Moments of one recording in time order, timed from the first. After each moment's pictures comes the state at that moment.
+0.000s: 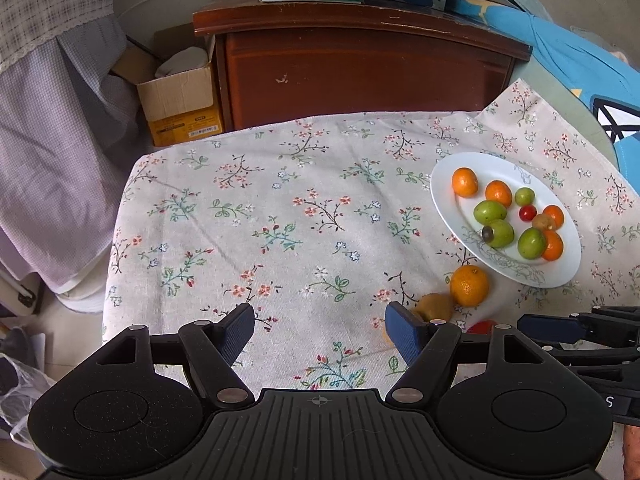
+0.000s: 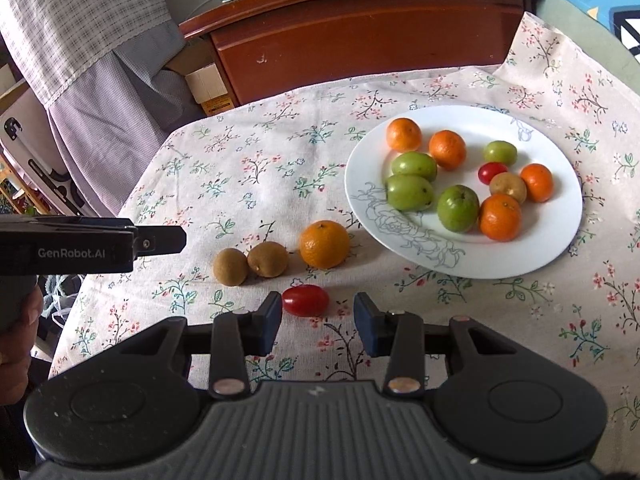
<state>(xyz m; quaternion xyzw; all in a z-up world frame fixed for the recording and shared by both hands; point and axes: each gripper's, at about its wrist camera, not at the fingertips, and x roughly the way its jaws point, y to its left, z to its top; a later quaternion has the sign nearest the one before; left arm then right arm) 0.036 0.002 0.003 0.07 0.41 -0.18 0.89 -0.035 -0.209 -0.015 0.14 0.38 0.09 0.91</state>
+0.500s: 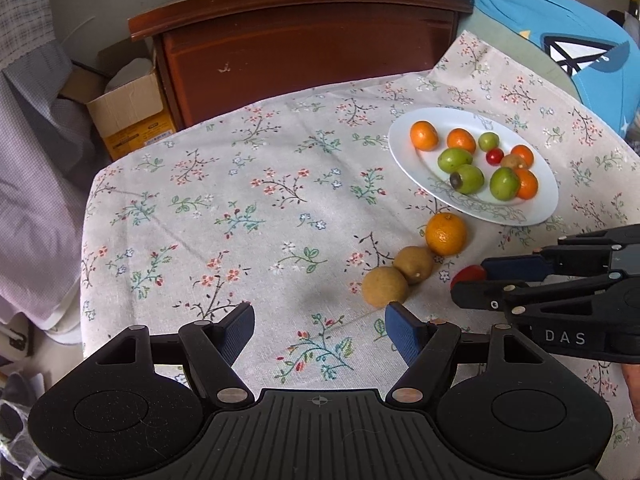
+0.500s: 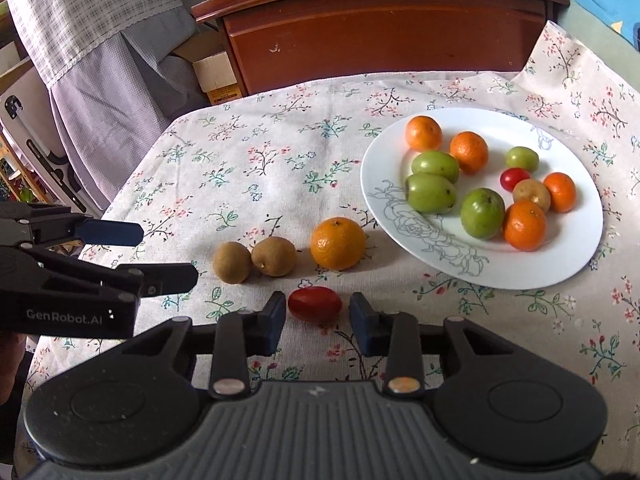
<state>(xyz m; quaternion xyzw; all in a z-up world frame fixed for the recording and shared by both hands) 0.024 -0.009 -0.015 0.13 0.41 -0.25 0.87 -0.026 -0.195 -0.024 0.11 0.37 0.09 0.92</state>
